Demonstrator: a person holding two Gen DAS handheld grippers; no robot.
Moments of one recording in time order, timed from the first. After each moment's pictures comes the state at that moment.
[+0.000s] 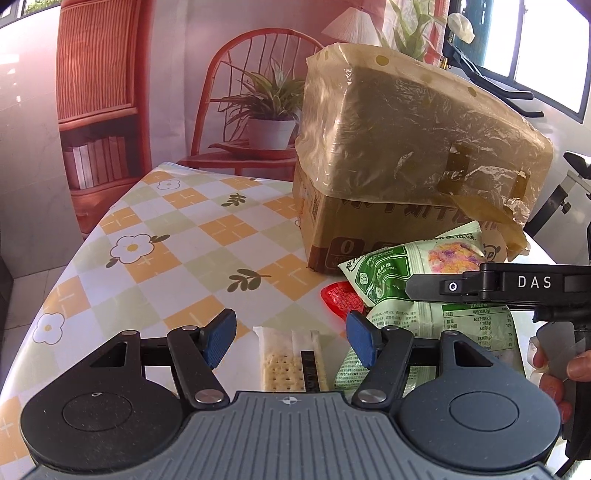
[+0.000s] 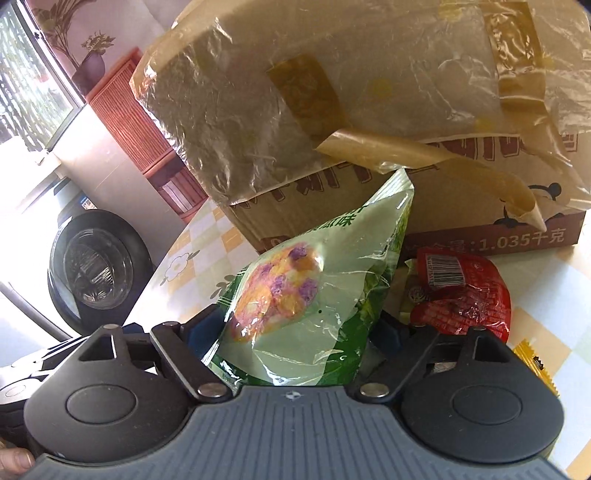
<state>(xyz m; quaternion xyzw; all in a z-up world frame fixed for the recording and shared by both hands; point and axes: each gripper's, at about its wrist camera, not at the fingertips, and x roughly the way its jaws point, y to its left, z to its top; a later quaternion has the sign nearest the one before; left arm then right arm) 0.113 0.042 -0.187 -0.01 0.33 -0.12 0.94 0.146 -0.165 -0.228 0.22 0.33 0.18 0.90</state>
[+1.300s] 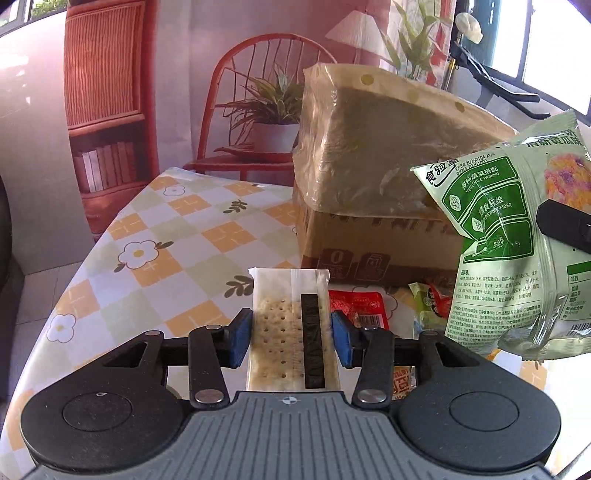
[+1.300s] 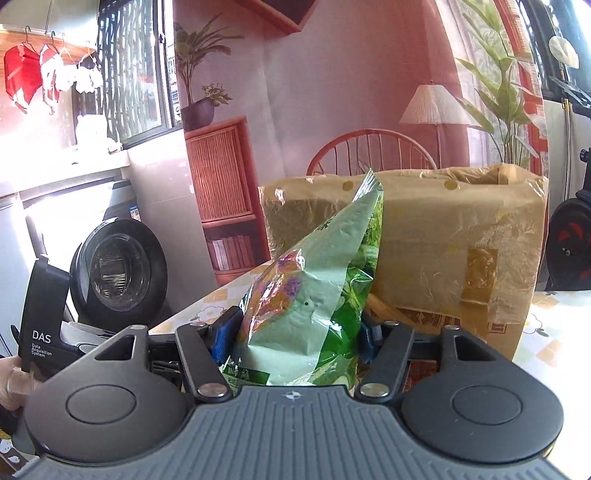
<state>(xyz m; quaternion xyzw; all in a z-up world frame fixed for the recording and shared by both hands) 0.101 0.030 -0.153 -0.01 0.33 -0.10 0.94 0.045 -0.181 -0.153 0.07 0.13 0.22 0.96</state>
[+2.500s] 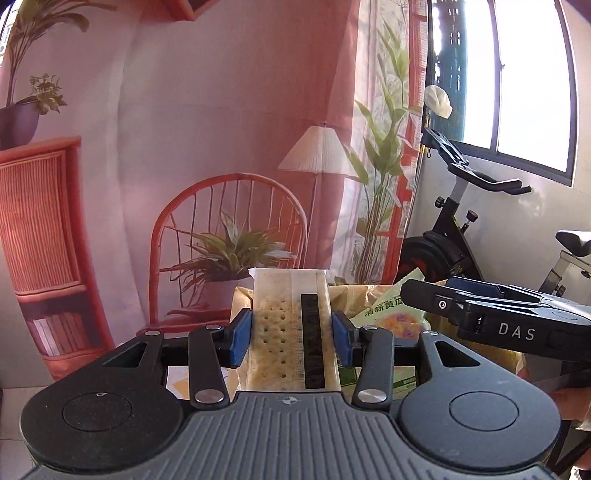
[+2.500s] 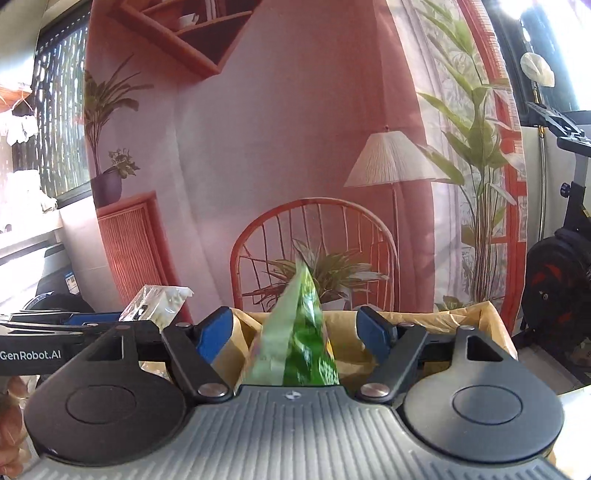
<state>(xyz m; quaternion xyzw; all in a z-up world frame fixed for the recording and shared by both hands) 0.239 -0.056 -0.019 0.00 0.20 -0.13 0.97 0.223 -0.234 -0.063 0.10 0.10 0.14 0.98</state>
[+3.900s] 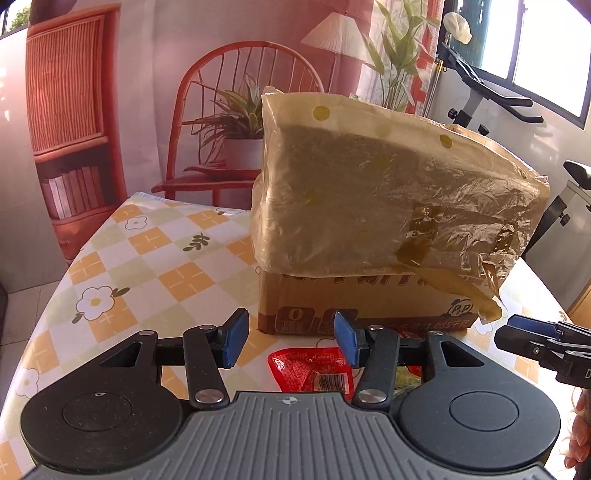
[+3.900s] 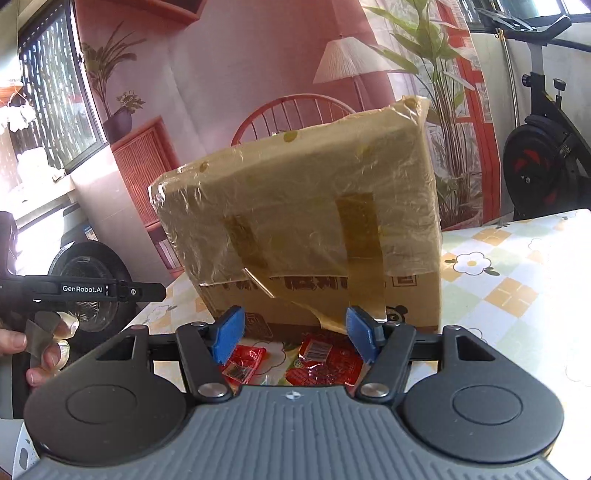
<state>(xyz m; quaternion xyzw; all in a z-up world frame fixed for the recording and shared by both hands) 0.161 -0.011 -0.147 -0.01 0.34 -0.12 0.93 0.080 -0.258 -0.189 0.16 0.22 0.16 0.95</state>
